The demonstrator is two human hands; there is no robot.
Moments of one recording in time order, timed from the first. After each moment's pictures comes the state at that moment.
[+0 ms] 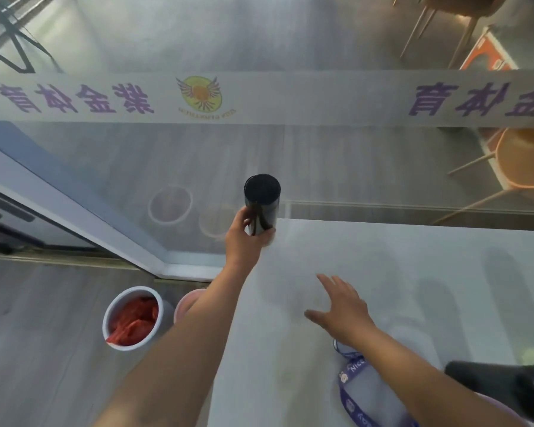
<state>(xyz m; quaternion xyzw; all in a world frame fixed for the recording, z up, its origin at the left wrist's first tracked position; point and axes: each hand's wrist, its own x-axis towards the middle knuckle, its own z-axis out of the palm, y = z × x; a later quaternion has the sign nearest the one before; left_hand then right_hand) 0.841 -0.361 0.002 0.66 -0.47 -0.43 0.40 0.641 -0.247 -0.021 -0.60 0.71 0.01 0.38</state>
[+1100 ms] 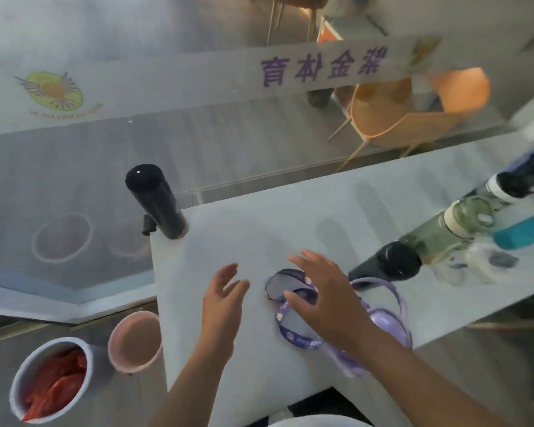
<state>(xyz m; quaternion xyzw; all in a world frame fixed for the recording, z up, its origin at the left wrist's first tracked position) 0.787 -0.183 0.037 0.57 -0.39 -0.65 0.31 0.618 -0.112 0.091 -0.56 0.76 -0.23 0.24</state>
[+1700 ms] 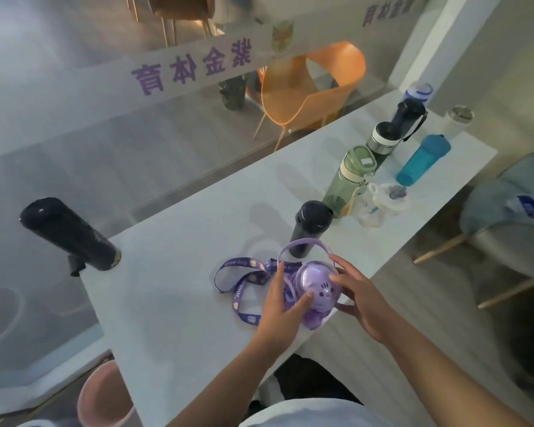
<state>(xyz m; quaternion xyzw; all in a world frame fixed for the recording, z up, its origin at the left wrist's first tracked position) 0.686 -0.068 0.033 0.37 -0.55 -0.75 0.08 0.540 0.037 0.051 -0.12 0.73 -0.50 0.46</state>
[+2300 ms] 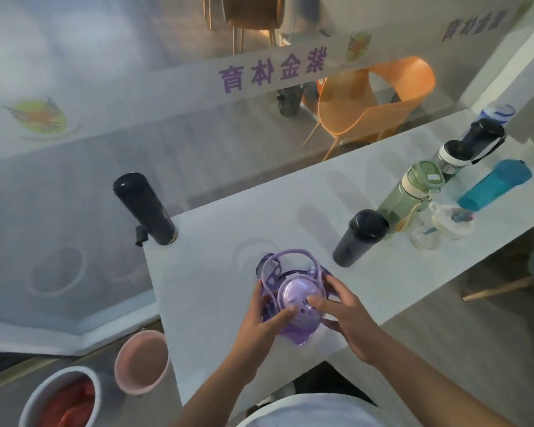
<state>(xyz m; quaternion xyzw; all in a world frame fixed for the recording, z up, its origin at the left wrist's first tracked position) 0.780 -0.103 0.024 0.40 -0.49 -0.75 0.17 0.613 -0.016 0.041 -0.19 0.67 -0.49 0.53</state>
